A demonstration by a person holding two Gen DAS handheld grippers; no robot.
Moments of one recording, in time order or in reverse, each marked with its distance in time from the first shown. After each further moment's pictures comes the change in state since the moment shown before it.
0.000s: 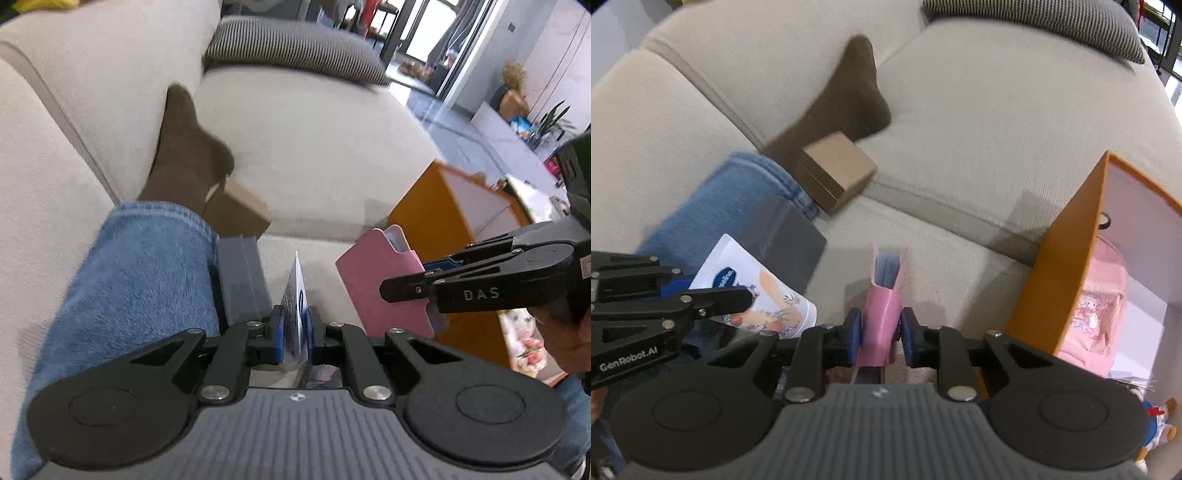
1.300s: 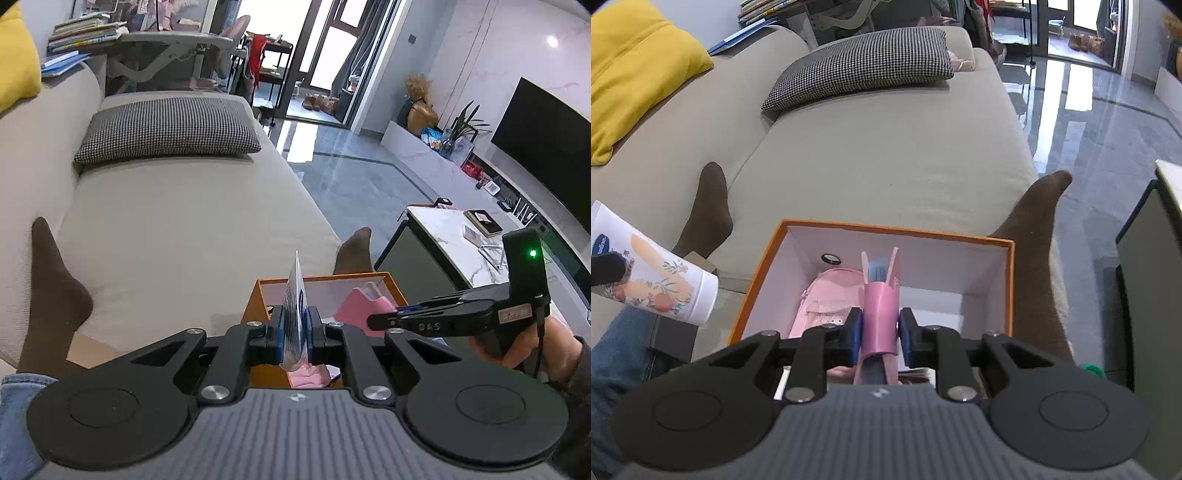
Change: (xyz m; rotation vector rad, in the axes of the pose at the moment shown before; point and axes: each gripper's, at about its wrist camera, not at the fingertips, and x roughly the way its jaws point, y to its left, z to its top) left arm 0.001 -0.144 0.089 0.192 -0.129 -0.204; right arm -0.117 -0.172 -0.028 0.266 -0.227 -0.159
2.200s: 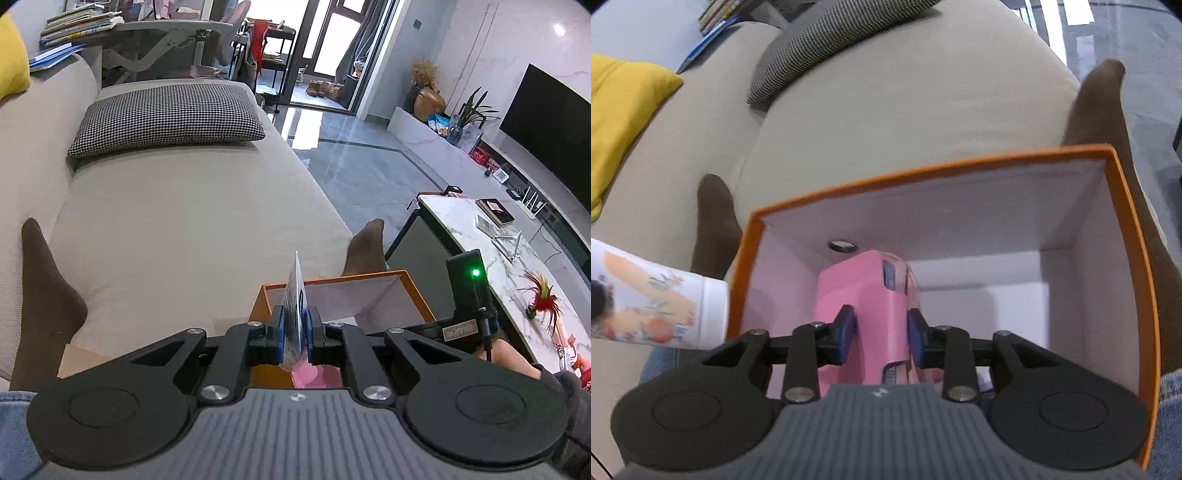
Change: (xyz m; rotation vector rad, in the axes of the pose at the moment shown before) left arm 0.030 -0.001 0.009 0.013 0.041 0.023; right arm 0.095 -0.013 -0.009 0.263 0.116 0.188
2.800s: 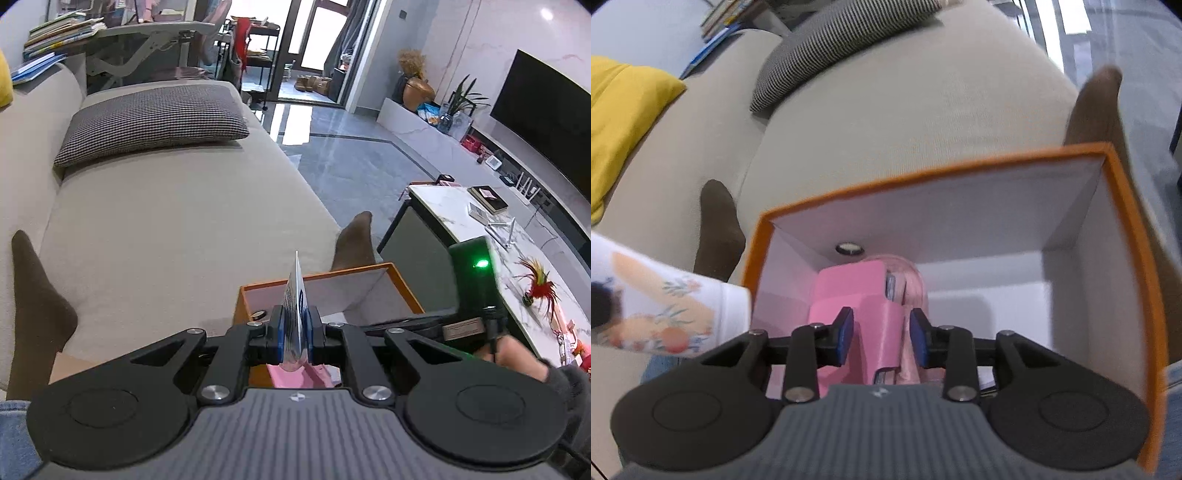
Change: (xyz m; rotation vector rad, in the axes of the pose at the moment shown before) left arm 0.007 -0.020 0.003 0.053 0.017 -0.017; right arm -0.014 0.009 -0.005 -0.029 -0.050 -0.017
